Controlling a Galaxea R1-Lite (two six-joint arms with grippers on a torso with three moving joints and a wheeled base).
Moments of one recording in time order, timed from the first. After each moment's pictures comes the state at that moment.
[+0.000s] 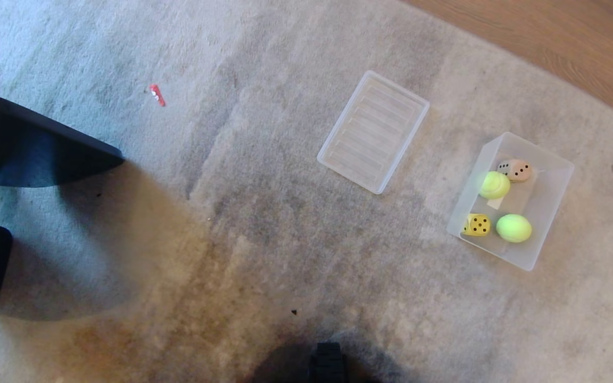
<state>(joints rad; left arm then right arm) 0.00 0.00 0.00 0.01 0.02 -0.09 -0.03 0.64 -0.35 -0.08 -0.11 0.23</state>
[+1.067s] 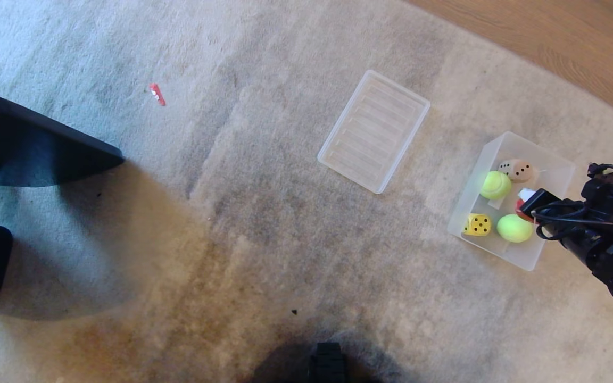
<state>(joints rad) 0.00 0.00 0.00 0.01 0.02 -0.09 -0.11 1.93 -0.65 -1.15 -0.20 0.47</state>
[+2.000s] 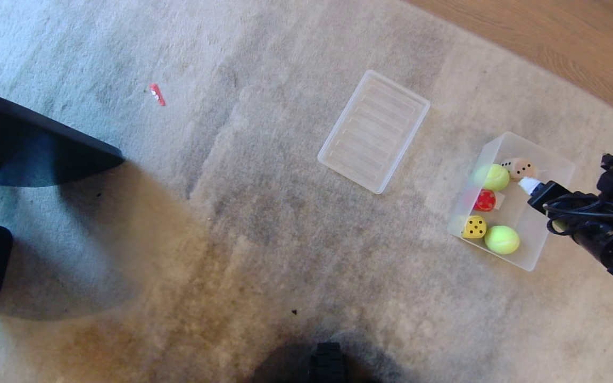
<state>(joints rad) 0.00 0.00 0.00 0.01 0.02 -0.09 -0.11 1.81 -0.63 -1.08 -0.19 0.47</state>
